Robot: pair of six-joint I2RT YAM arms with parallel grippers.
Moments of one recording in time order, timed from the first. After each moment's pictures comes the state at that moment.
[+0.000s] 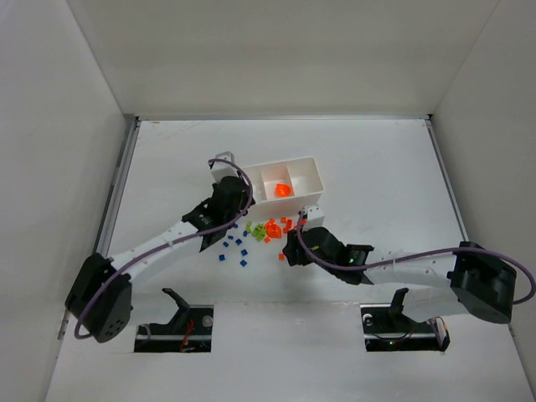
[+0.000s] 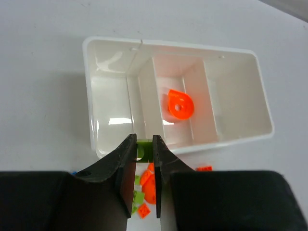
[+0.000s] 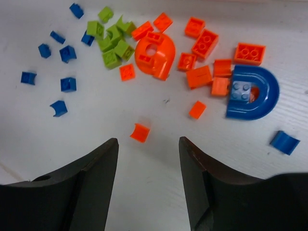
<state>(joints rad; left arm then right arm) -0.71 1.20 0.73 0.01 -0.47 -0.67 1.08 1.29 0.56 0.11 0.37 0.61</state>
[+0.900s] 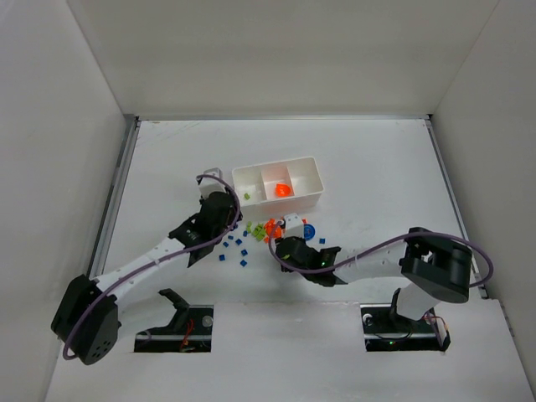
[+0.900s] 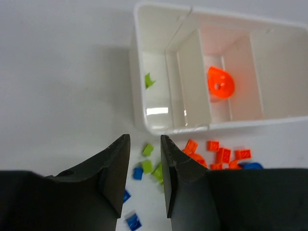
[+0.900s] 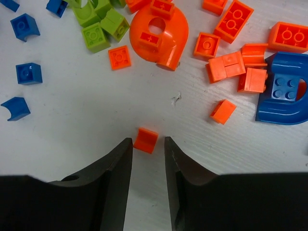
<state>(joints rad) -0.66 1.09 0.60 -0.04 -0.47 -0.64 1.19 1.59 0.68 0.10 0.50 0.63</state>
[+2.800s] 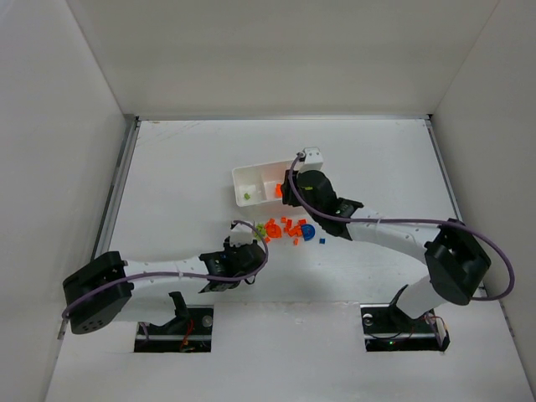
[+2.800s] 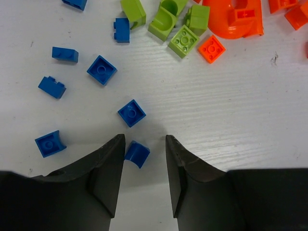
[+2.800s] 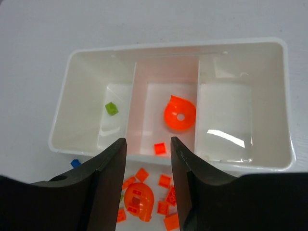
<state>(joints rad) -1.12 1.20 0.43 -0.23 -0.60 -0.85 0.82 1.54 0.99 0.15 0.41 0.42</state>
